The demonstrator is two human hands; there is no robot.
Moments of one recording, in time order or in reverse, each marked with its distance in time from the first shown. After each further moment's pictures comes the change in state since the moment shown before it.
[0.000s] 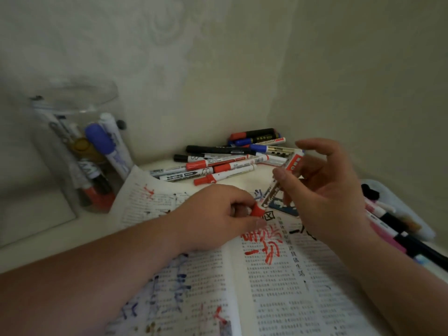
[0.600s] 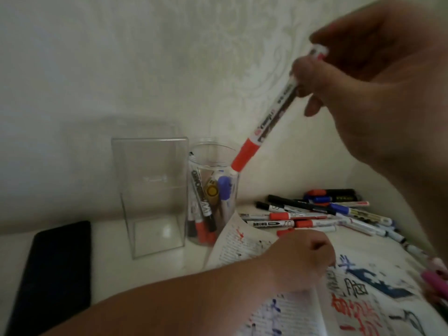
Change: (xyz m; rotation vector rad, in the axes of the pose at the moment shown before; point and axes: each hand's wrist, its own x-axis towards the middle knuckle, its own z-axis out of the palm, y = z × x) left_hand -0.006 0.002 -0.022 -0.314 0.092 -0.153; right_hand 0.114 -0.168 0.108 -0.058 -0.171 -0.597
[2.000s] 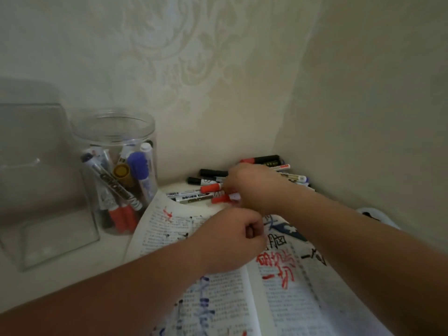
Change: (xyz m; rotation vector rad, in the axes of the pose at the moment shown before) left_hand 0.000 -0.012 0.014 0.163 -0.028 0.120; right_hand -0.111 0.131 0.007 -0.873 -1.086 0.259
